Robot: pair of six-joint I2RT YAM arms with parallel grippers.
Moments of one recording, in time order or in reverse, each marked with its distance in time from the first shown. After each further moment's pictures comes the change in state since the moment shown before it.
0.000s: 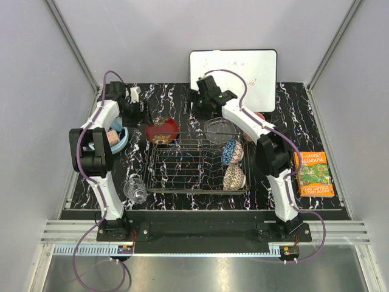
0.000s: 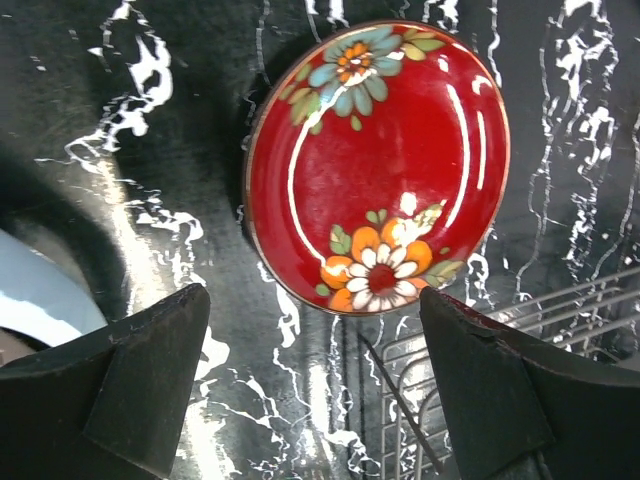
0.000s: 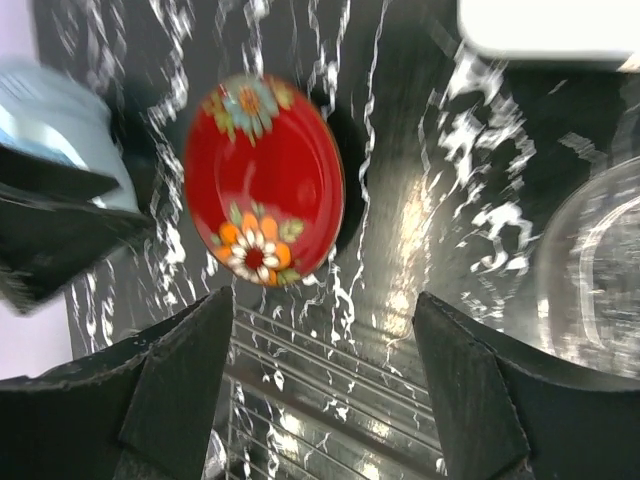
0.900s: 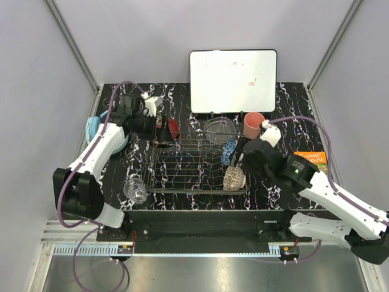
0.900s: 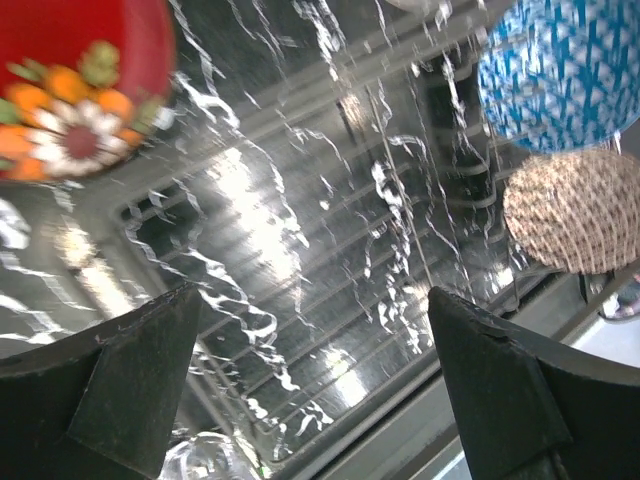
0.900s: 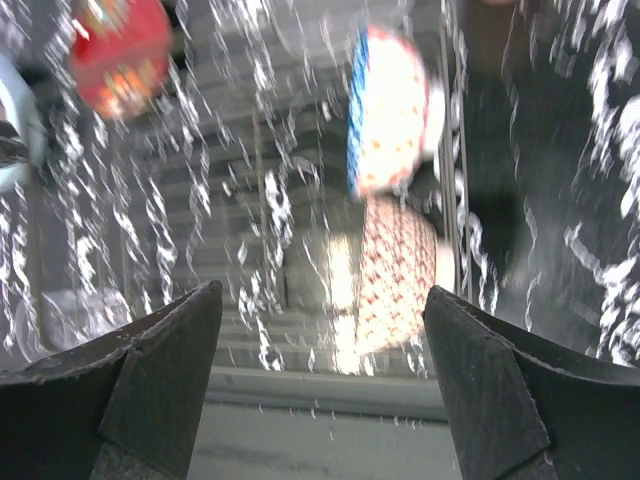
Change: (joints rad) left arm -0.245 -0.496 -0.362 -0.013 0.136 -0.026; right arm 0.344 -1.213 -0.951 -0.339 0.599 0.321
